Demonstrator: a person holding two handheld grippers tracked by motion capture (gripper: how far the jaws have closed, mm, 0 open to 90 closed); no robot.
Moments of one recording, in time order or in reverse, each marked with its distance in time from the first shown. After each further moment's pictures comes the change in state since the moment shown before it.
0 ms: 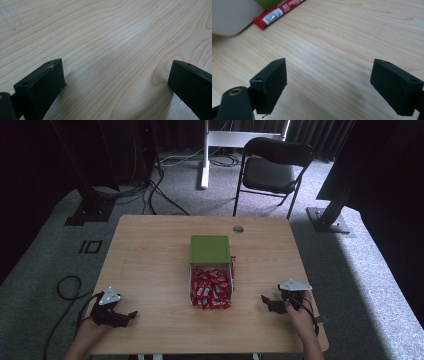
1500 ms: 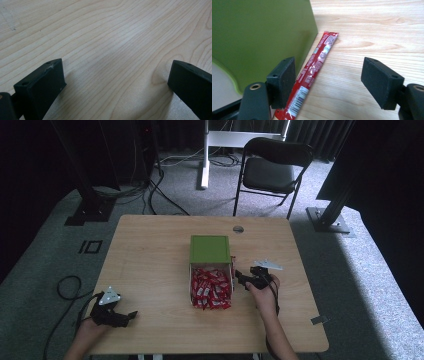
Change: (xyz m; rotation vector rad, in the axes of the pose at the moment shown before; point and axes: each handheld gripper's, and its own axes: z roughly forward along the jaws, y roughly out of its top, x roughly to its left) left arm 0.000 0.000 0.000 0.000 0.000 0.000; right arm 0.047 0.075 0.072 -0.104 -0.047 0.278
